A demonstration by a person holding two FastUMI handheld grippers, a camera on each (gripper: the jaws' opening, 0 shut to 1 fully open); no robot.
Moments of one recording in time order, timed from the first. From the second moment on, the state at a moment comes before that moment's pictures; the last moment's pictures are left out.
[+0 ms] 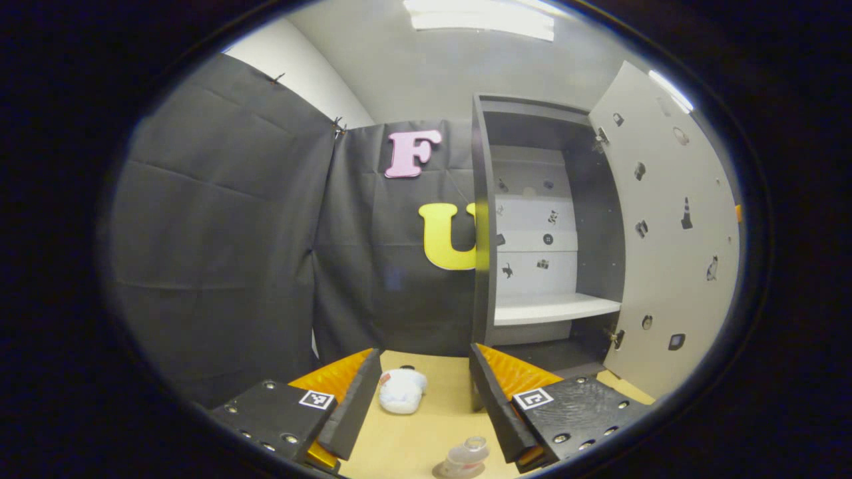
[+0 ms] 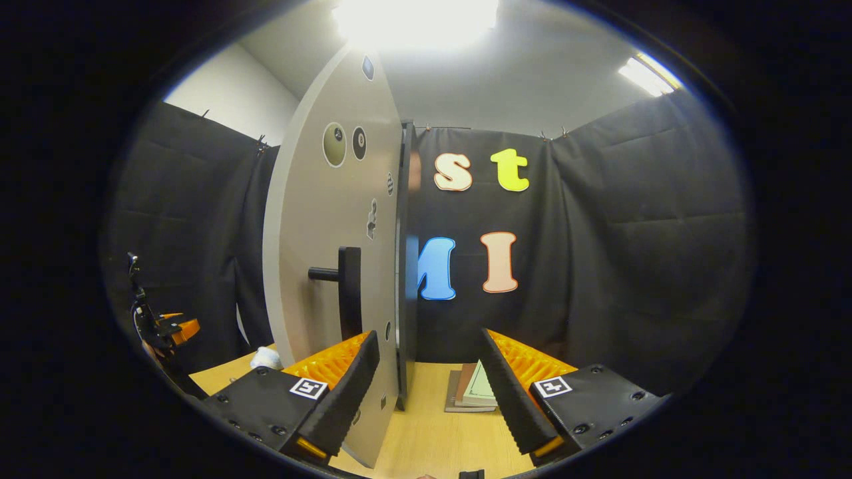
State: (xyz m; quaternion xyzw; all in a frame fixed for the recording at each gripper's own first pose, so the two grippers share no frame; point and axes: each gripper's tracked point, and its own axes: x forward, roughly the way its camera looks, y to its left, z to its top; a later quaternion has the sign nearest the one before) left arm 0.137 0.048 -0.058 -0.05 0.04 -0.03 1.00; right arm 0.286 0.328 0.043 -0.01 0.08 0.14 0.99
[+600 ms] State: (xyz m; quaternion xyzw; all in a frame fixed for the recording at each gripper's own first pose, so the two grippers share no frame) left arm 0.166 0.045 -0.070 -0.06 0.05 -0.05 1.00; right arm 0.270 0.417 0.040 0.02 0.10 0.24 0.96
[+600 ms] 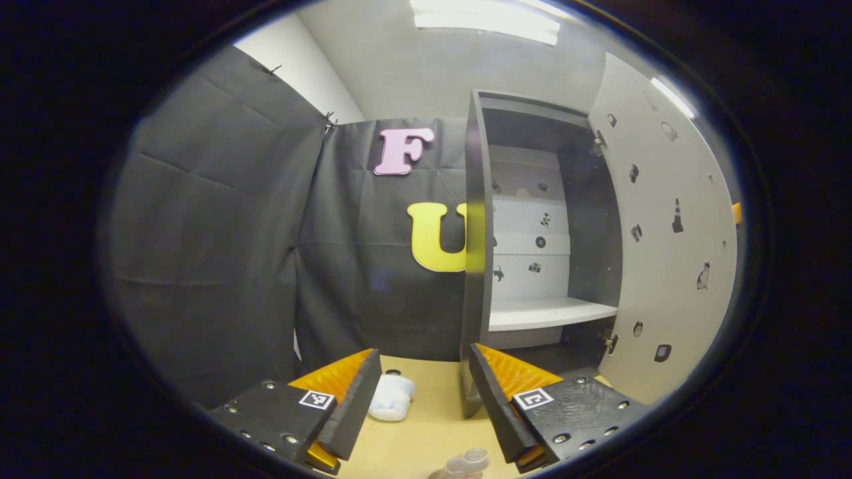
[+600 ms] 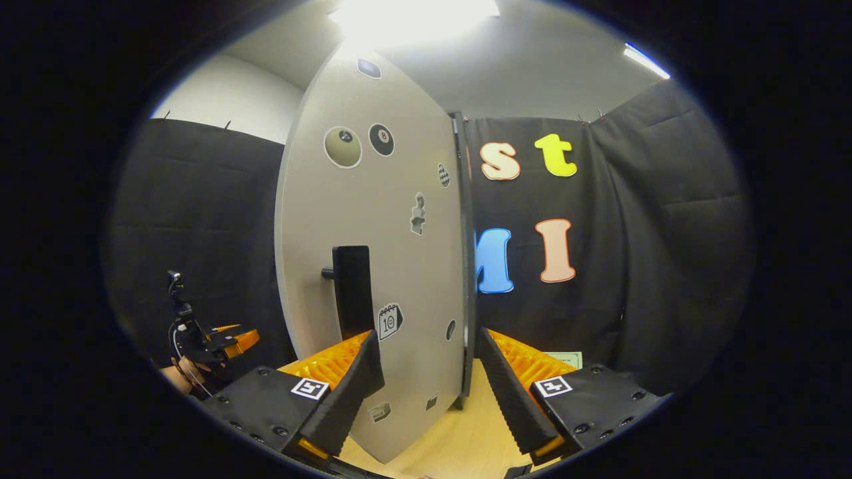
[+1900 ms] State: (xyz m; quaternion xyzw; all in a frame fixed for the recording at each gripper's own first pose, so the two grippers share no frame) left arm 0.142 0.175 -0.105 -0.02 0.07 0.02 1.00; right arm 0.357 0.553 0.007 0.01 0.11 0.27 0.96
